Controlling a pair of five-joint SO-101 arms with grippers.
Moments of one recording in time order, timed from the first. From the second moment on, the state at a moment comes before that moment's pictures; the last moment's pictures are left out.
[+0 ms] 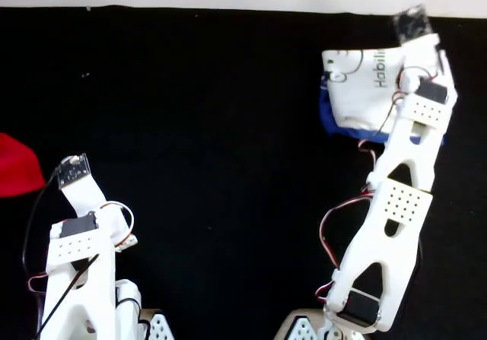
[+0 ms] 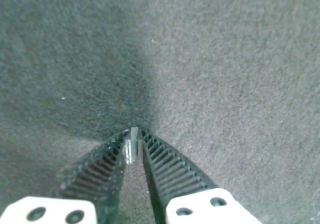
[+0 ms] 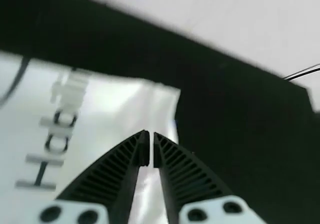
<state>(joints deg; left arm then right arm) -24.0 -43.8 78.5 45.3 -13.7 17.2 67.4 -76.7 45.2 36.6</state>
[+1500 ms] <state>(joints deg) -24.0 -43.8 78.5 45.3 -13.7 -15.6 -56.9 56.3 69.7 16.4</state>
